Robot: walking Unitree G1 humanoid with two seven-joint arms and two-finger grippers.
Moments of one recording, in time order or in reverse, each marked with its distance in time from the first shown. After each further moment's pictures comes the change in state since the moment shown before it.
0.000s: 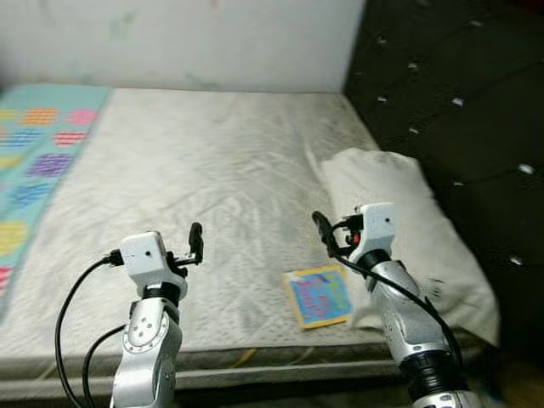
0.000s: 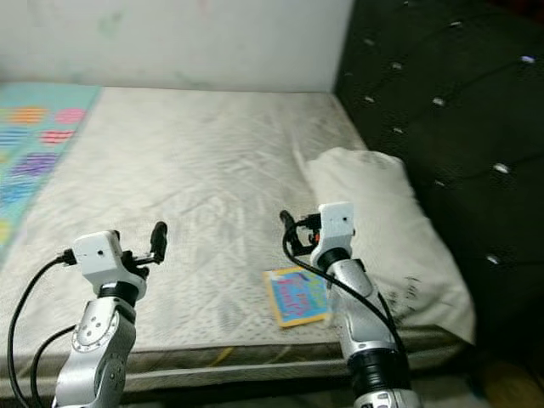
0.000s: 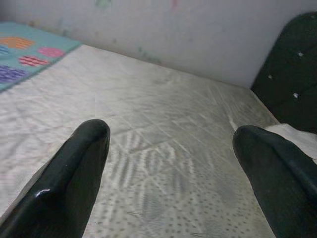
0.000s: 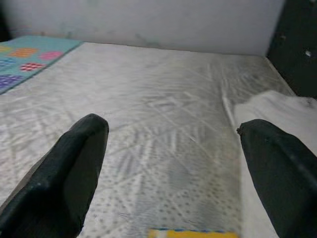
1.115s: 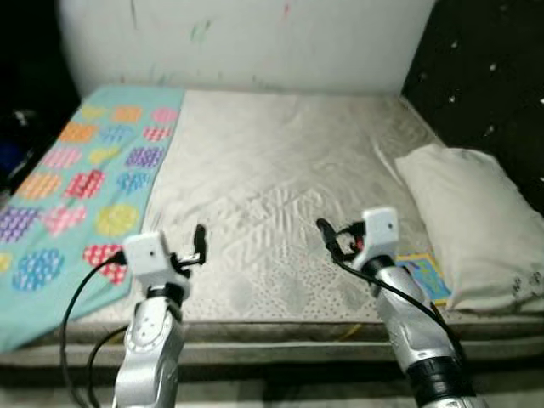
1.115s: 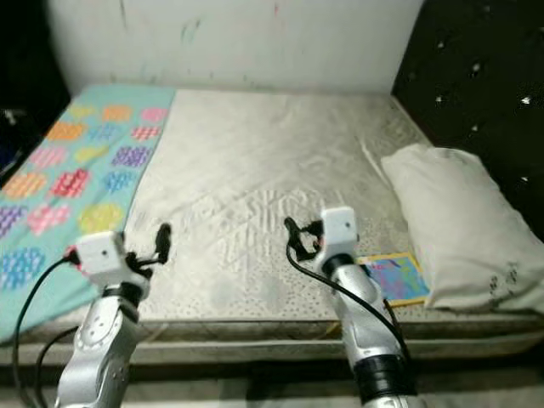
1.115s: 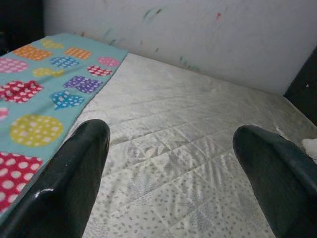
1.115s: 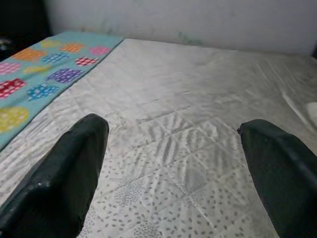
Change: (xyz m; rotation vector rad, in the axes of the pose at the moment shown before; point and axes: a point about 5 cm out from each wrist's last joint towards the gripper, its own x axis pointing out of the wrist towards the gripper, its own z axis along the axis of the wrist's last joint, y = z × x) left arm 0.001 0.000 -0.001 -0.023 0.014 0.007; right arm -0.005 -0.001 -0.007 -0.017 0.021 0.000
